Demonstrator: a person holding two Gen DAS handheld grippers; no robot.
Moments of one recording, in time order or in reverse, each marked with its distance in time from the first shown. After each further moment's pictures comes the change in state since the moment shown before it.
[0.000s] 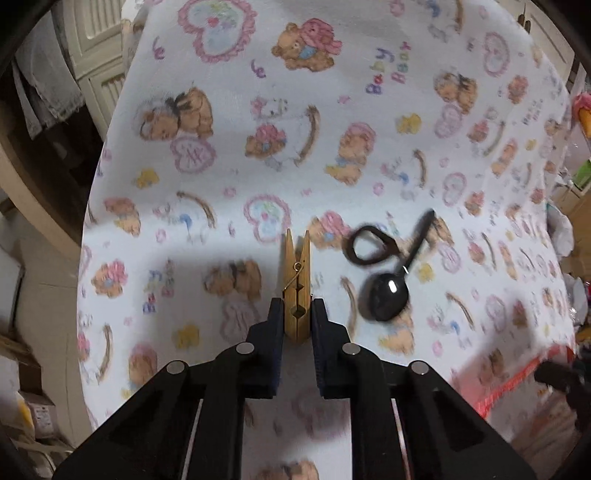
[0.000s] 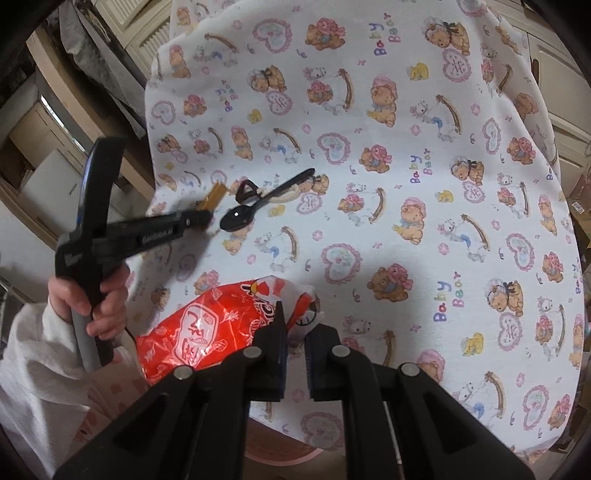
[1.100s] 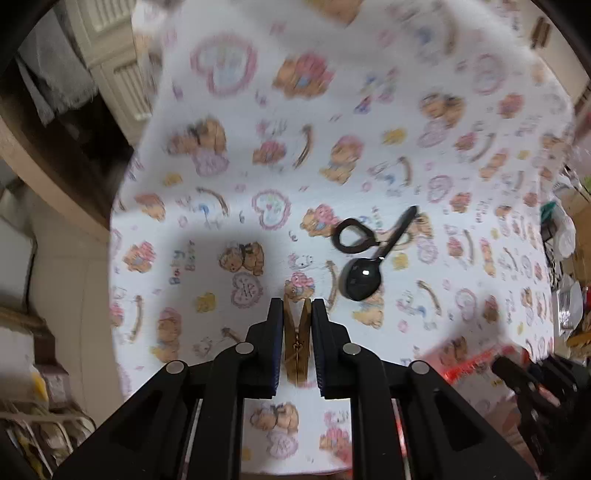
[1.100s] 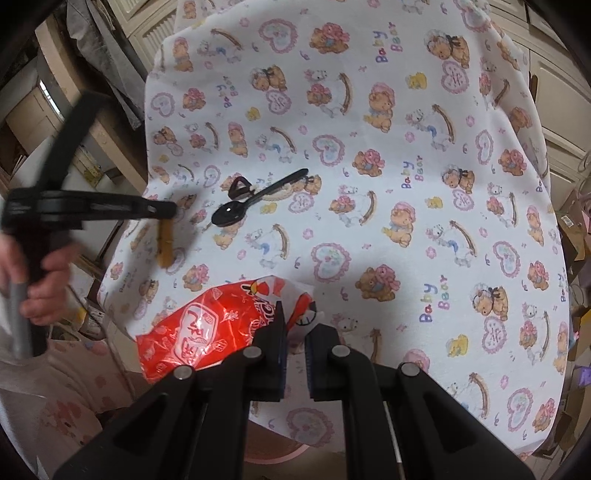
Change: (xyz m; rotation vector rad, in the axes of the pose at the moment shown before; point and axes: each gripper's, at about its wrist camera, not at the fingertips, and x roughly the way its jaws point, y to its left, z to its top) left arm -0.052 -0.008 0.027 -0.030 0.111 0.050; right arm 0.000 0.001 -0.003 -0.051 0.000 -0.071
